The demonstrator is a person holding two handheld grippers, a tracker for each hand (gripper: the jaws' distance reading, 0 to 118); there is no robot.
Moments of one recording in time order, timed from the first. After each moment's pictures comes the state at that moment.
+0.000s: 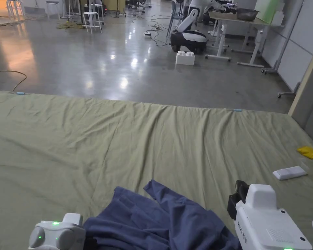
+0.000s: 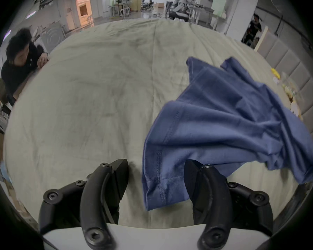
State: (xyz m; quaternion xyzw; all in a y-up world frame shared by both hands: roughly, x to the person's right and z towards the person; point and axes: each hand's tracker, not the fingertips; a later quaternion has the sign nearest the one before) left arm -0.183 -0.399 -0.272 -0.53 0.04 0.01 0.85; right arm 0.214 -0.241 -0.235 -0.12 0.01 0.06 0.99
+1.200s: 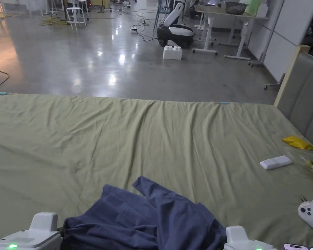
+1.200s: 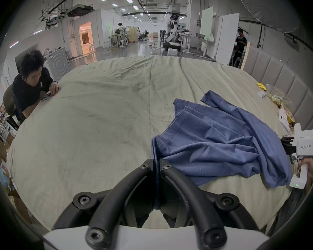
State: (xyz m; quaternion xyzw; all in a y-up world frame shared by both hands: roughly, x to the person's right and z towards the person) left arm -0.191 -0.337 -0.219 -0.40 0.03 0.02 0.92; right arm 0.270 -0.399 -0.269 -0.44 0.06 0.09 0.89
